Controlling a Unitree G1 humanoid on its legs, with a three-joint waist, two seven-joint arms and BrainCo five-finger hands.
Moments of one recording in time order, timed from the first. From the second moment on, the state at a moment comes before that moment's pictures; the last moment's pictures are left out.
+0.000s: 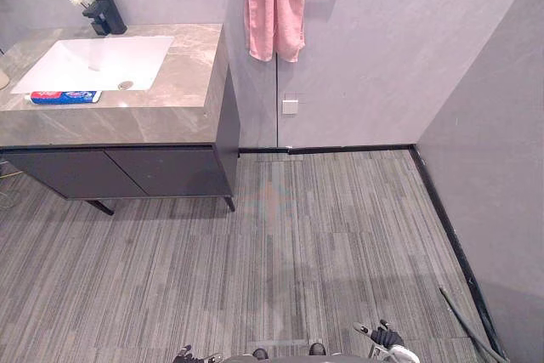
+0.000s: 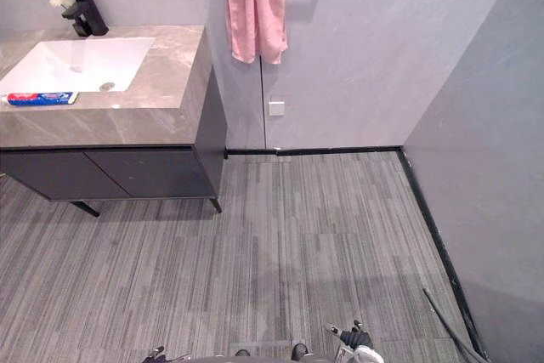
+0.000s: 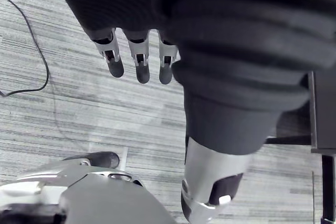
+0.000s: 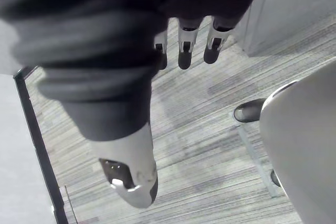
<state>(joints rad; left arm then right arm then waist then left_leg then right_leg) 0.15 0.10 0.12 1.14 -0.07 -0.09 0.09 0.04 -0.03 -0.31 1.12 0.15 -0.06 -0.08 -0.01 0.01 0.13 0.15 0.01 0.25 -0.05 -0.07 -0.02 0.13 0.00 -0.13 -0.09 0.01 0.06</state>
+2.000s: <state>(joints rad) 0.04 0.04 0.25 1.09 -0.20 -0.11 0.09 0.07 0.02 -0.35 1.00 0.16 -0.07 -0.06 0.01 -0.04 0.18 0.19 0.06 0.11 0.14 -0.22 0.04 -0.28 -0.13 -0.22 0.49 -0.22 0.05</state>
